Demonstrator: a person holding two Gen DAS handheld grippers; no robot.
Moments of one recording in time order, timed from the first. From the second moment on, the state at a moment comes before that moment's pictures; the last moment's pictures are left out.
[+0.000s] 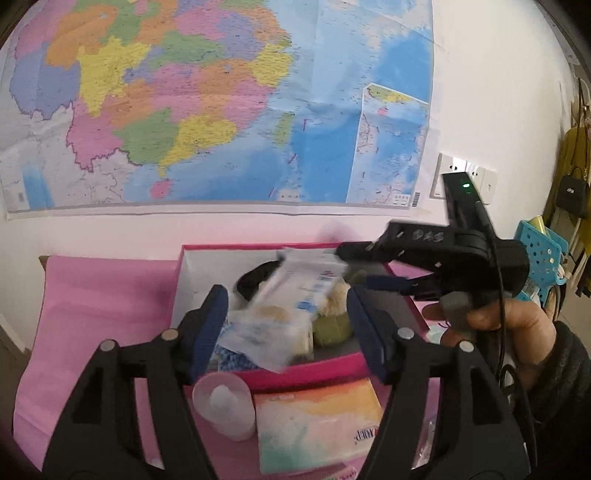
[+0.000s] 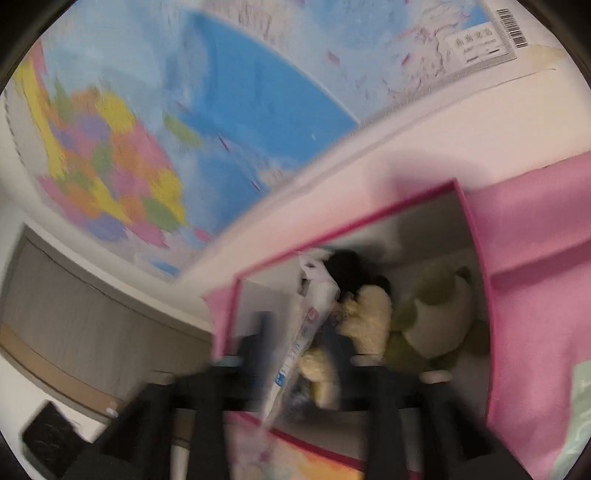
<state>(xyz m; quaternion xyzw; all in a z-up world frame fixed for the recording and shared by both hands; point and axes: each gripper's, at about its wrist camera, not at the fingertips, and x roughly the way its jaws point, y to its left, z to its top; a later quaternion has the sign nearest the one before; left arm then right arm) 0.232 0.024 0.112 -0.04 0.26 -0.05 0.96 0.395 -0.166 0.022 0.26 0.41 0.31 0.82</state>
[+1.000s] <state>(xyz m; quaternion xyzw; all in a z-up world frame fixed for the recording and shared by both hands) 0.122 -0.121 -0.038 -0.02 0.43 -0.23 0.87 0.200 -0.306 -0.089 0.24 0.49 0.30 0.78</state>
